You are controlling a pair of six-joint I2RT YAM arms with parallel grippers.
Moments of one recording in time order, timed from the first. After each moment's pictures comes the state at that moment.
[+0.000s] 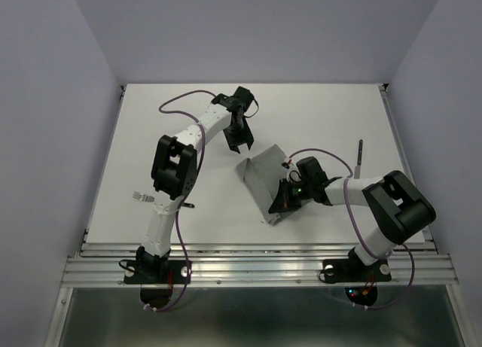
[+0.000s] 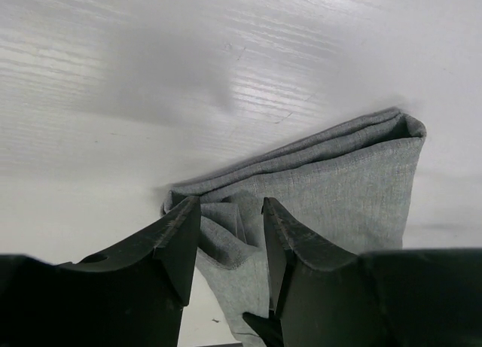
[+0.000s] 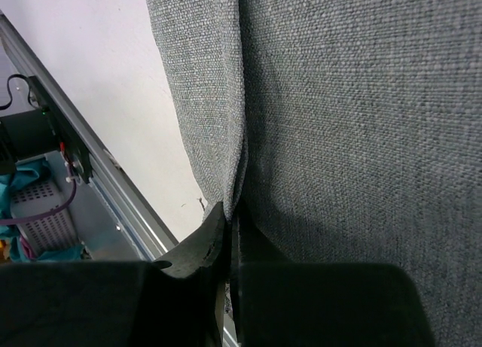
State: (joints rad) left arm -0.54 2.25 2.03 -1.05 0.01 -0.87; right arm 0.52 1.59 0.58 0.10 -0.66 0.57
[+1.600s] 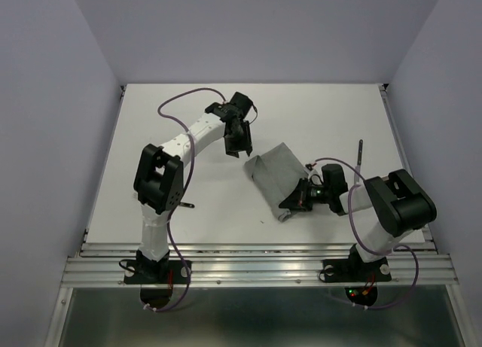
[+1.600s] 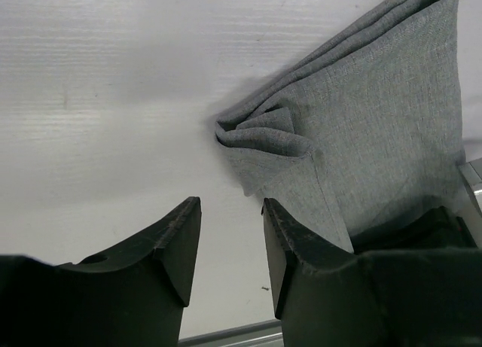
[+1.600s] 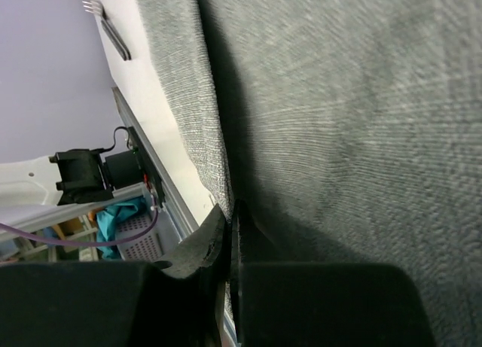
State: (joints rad) left arm -0.58 2.00 1.74 -0.91 0.01 -0.65; right arm 0.28 1.62 0.37 0.52 -0.86 0.82
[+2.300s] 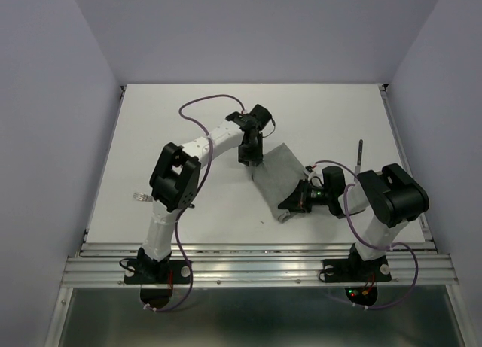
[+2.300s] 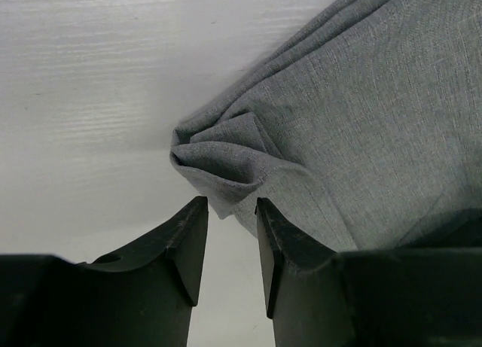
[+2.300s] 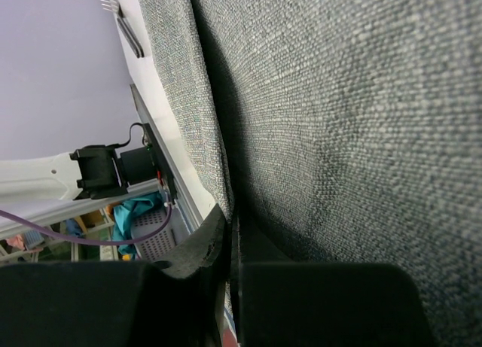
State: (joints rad) left arm -0.68 2.12 1.78 -0.89 -0.06 -0.63; right arm 0.27 1.73 0.33 0.71 -0.92 0.89
